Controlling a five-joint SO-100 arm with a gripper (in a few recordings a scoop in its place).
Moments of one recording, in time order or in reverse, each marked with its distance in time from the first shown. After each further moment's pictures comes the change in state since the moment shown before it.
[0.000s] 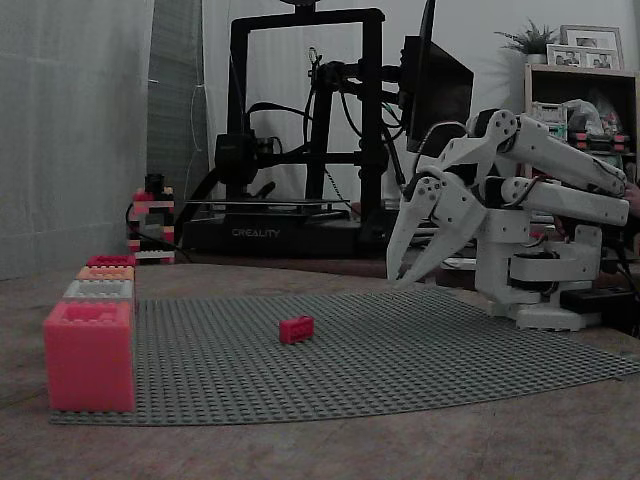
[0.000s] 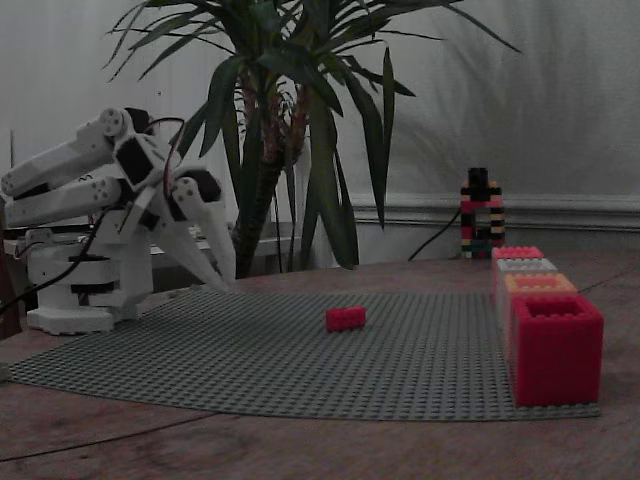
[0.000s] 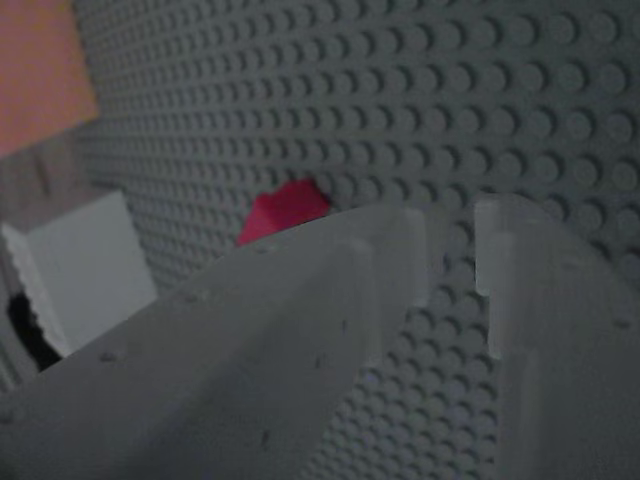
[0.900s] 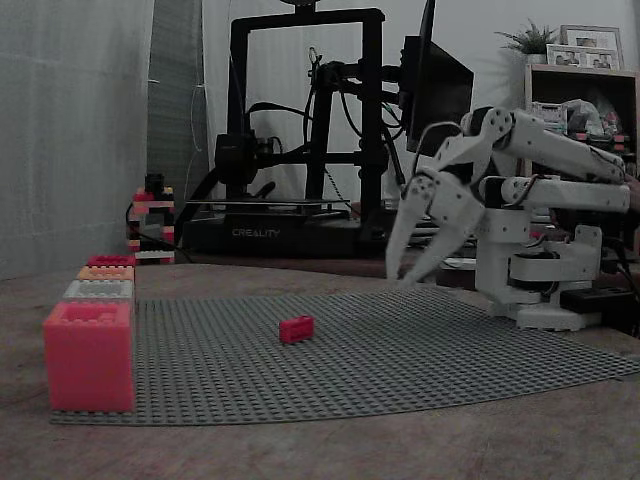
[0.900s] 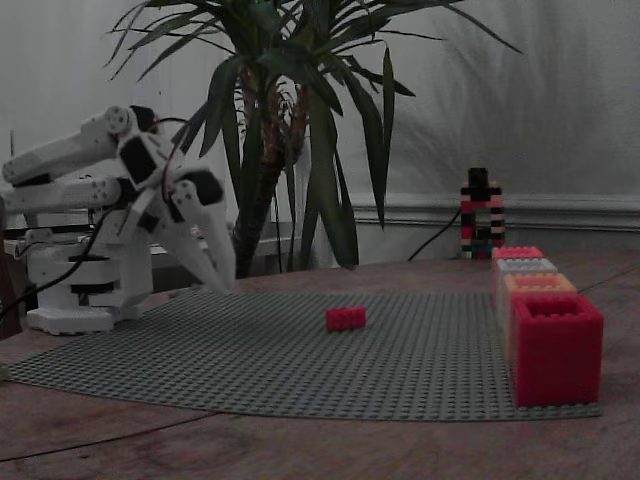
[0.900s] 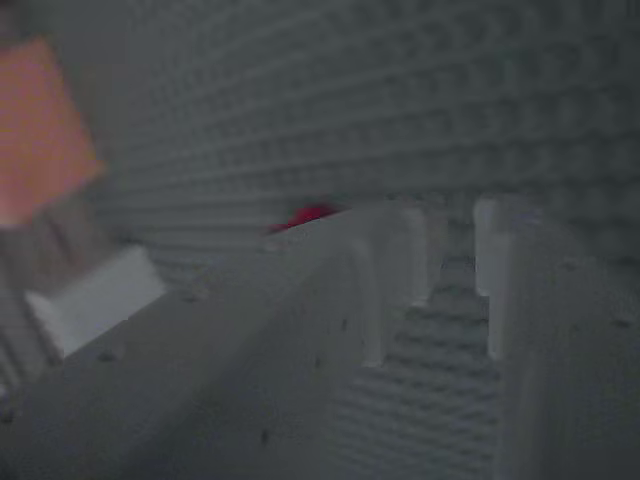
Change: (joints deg) arm 0.0 -10.6 -4.2 -5.3 10.9
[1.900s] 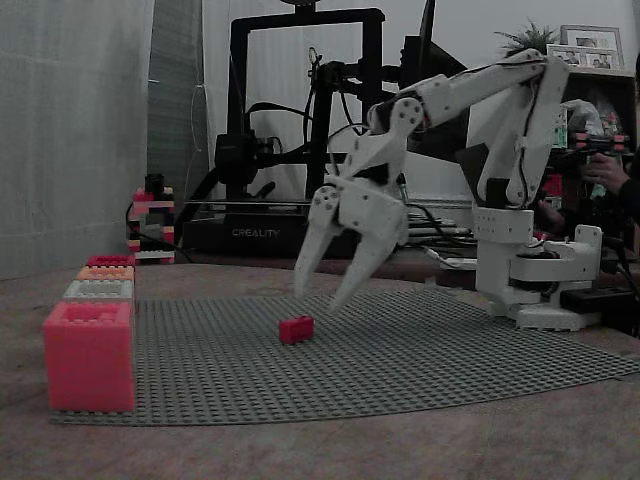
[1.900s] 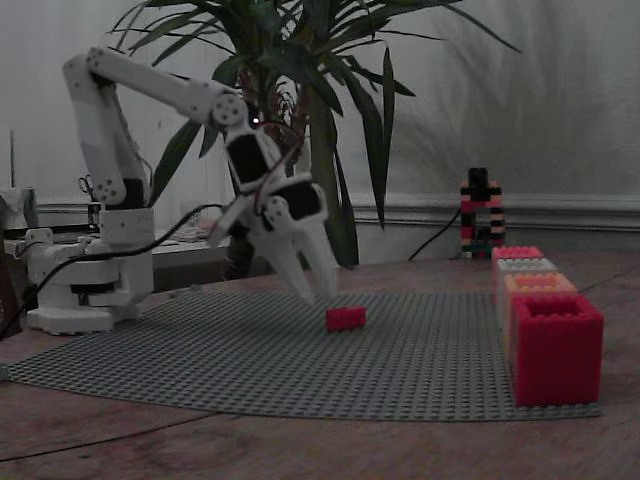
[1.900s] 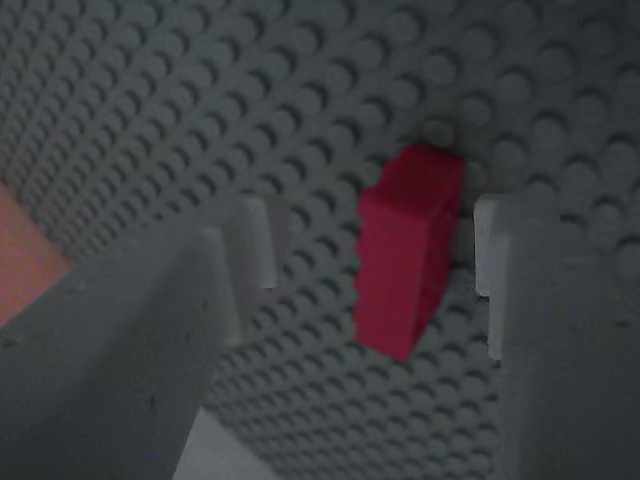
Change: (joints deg) arm -7.4 -69.9 -31.6 -25.5 22.9
